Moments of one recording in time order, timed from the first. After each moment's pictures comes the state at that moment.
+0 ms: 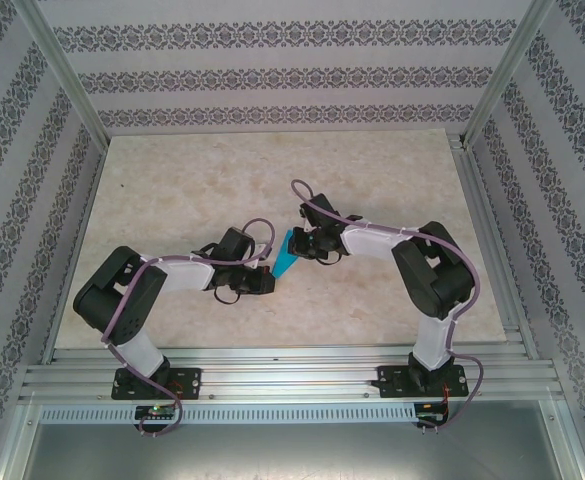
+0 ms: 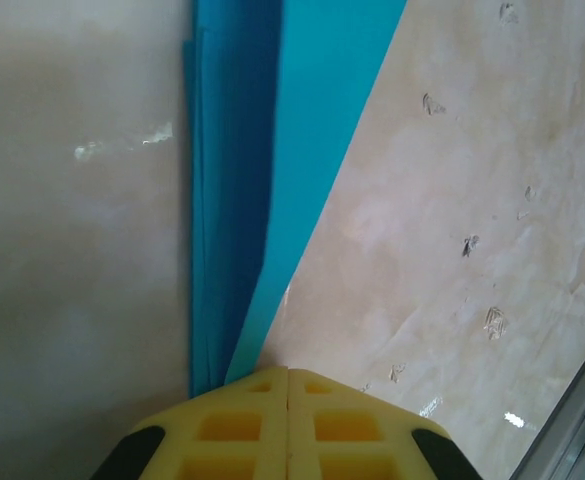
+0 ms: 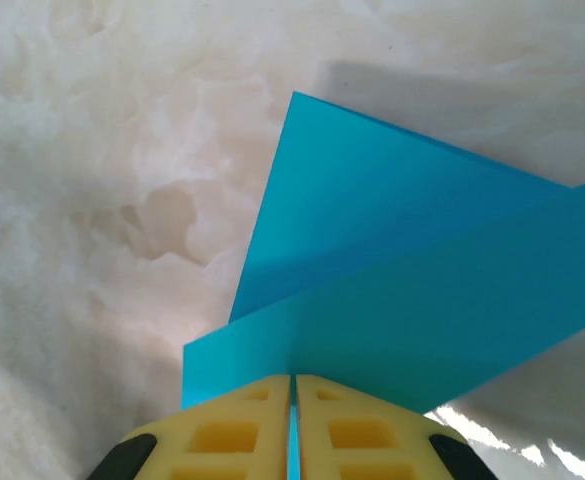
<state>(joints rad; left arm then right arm) -0.58 1.68 0.70 -0.05 0.53 -0.54 0.61 1.86 1.10 -0.23 -0.28 0.69</state>
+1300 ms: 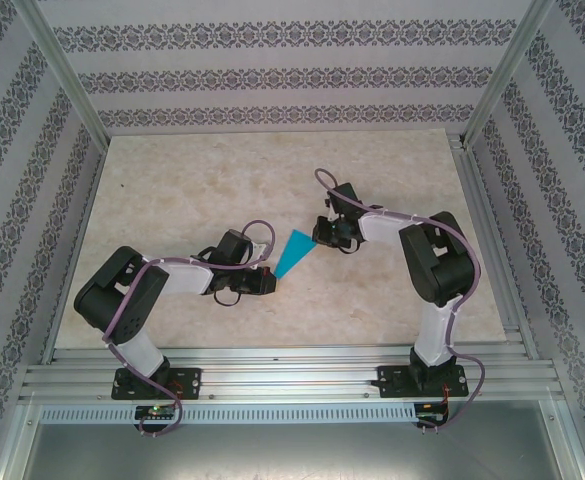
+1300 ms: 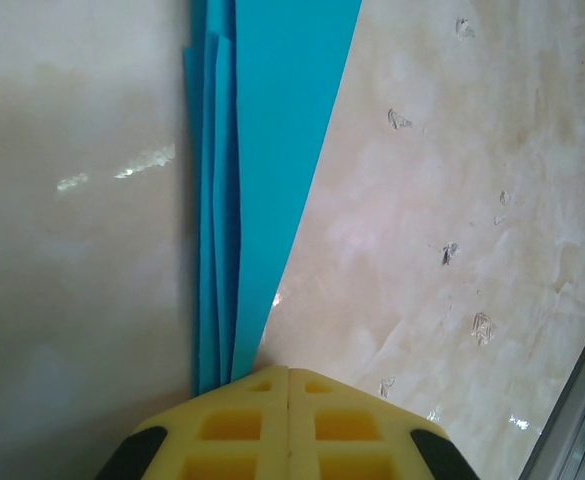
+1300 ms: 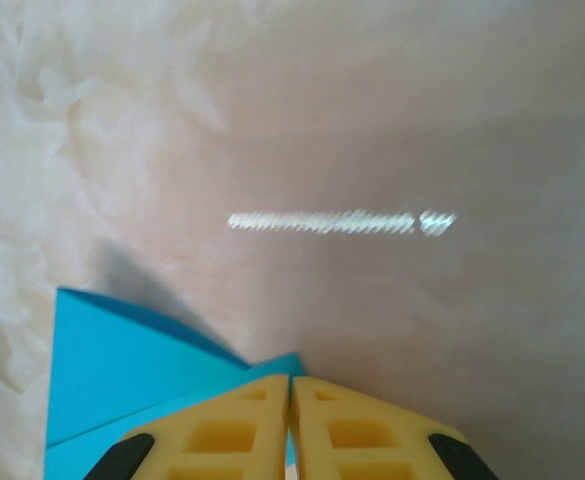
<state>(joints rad) -0.58 1.68 0.65 0.08 0.55 -0.52 0.41 1.94 1.13 -0.26 -0.25 0.55</state>
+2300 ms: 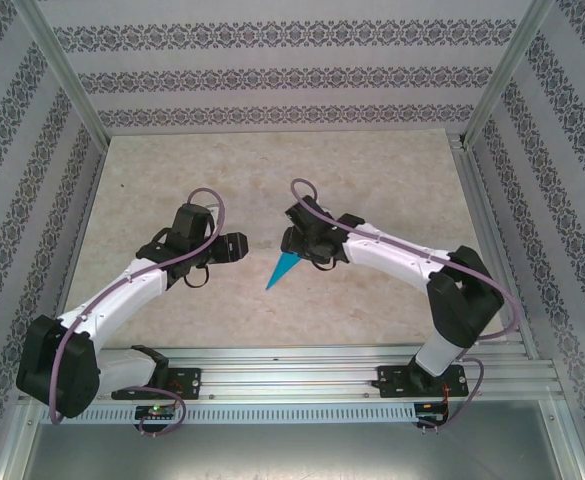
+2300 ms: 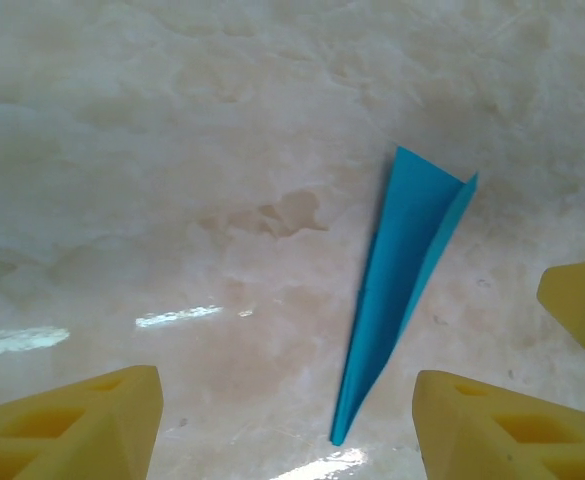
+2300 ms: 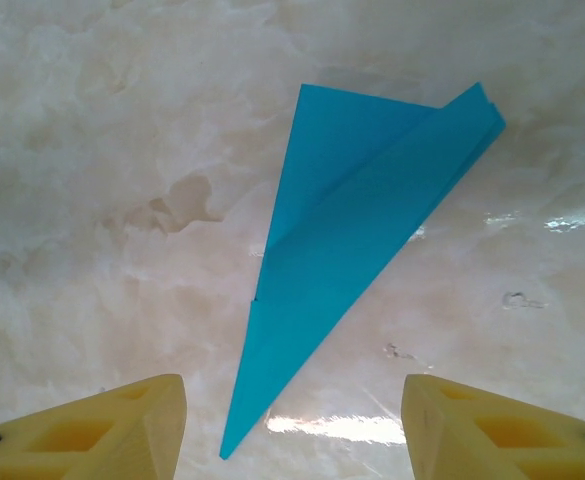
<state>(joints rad) -0.41 1.22 0.78 -0.37 0.17 -0.51 0.78 1.70 1.22 -0.59 0.11 0.94</state>
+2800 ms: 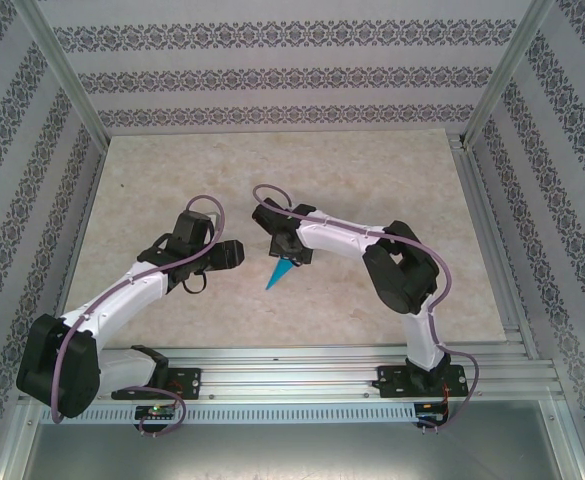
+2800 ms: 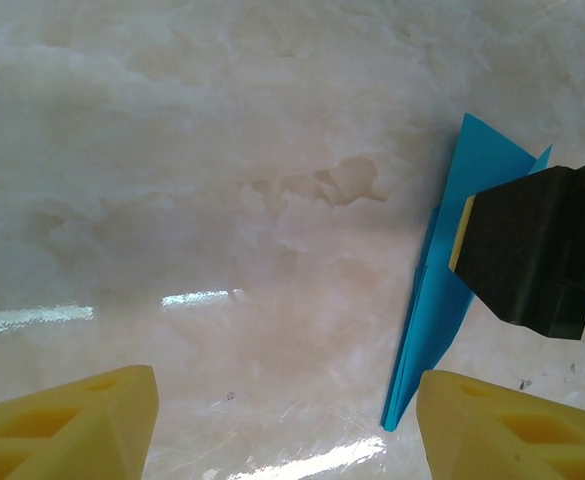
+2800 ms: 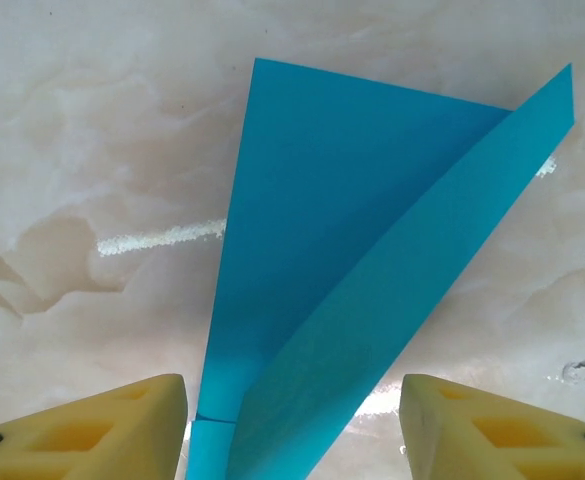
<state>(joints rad) -0.41 1.22 0.72 -0.38 0.14 -0.51 0.83 2.05 1.52 -0.81 0.23 0.98</state>
